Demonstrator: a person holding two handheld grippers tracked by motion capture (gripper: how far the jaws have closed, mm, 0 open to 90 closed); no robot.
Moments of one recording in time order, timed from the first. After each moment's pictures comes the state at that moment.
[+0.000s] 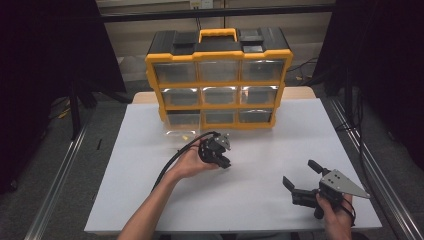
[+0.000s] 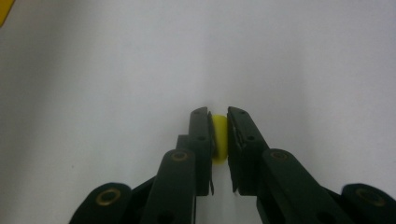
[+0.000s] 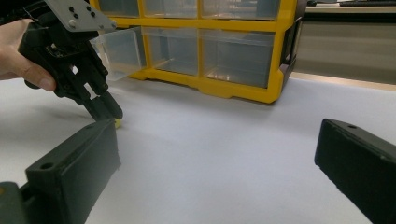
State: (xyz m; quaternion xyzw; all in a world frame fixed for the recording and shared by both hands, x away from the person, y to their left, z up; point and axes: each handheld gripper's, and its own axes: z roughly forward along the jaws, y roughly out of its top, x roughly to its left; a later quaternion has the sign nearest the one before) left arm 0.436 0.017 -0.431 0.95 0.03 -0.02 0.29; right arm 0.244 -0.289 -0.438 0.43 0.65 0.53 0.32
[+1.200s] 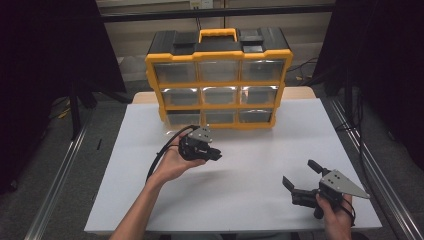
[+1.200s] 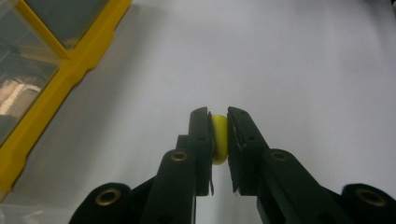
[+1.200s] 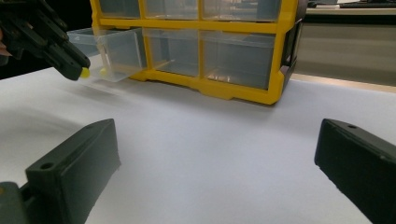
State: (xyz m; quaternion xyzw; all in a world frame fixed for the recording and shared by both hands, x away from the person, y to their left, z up) left arm 0.417 0.067 -0.382 0.92 0.06 0.03 0.40; right arm 0.244 -0.288 -0.438 0.43 0.65 0.54 0.32
